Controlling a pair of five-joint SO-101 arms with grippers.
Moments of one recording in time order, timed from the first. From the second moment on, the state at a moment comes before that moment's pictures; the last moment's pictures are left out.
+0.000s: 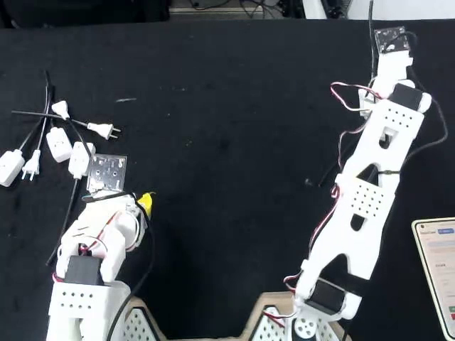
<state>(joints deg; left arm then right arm) -0.9 -88.9 86.9 50.9 -3.7 25.7 75.8 -89.9 78.3 27.4</state>
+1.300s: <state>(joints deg) -0.9 -88.9 86.9 50.9 -4.3 23.6 55.9 -90.0 84.4 19.7</state>
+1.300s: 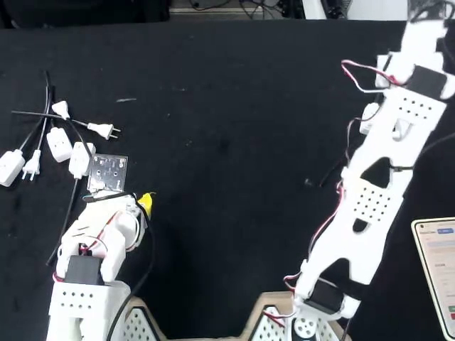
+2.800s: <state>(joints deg) -0.9 -88.9 86.9 50.9 -4.3 -29.1 -16.8 36.4 58.9 9.8</state>
